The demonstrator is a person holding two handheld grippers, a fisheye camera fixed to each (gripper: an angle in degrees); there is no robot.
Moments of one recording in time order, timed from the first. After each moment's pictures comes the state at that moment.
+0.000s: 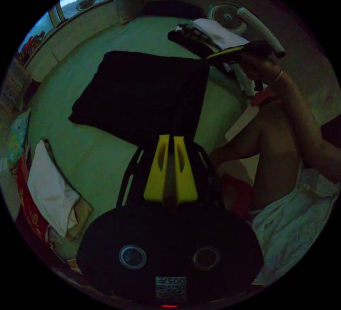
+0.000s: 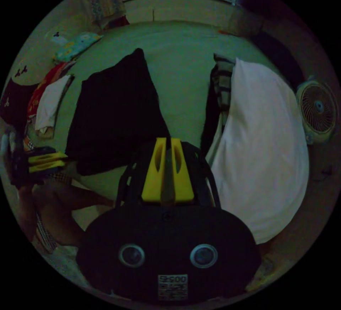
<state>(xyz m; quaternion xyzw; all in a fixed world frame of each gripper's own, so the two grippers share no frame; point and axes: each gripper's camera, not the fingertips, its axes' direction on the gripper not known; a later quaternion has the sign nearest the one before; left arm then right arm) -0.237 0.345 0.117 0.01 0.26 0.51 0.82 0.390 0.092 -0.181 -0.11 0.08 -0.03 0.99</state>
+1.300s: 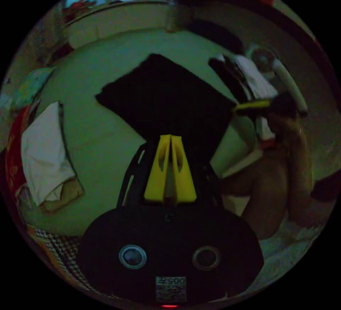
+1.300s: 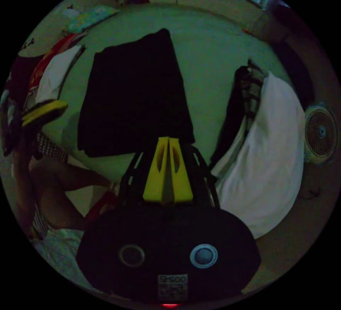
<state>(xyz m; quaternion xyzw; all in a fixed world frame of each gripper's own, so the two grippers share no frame) -0.392 0.164 0.177 0.07 0.32 0.30 0.90 0.352 0.057 -0.142 -0.12 0.08 -0.11 0.98</state>
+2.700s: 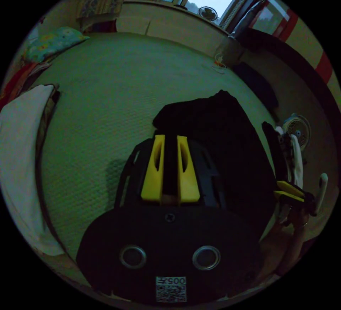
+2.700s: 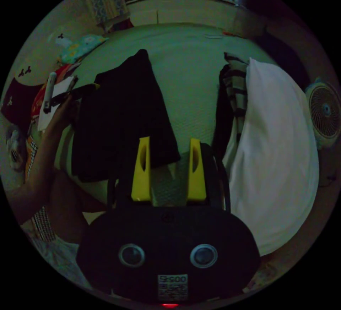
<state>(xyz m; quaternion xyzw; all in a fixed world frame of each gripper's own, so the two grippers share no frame) -0.488 -0.193 0.427 0.08 0.35 0.15 0.92 0.363 0.074 -0.110 -0.08 0.04 -0.06 0.99</state>
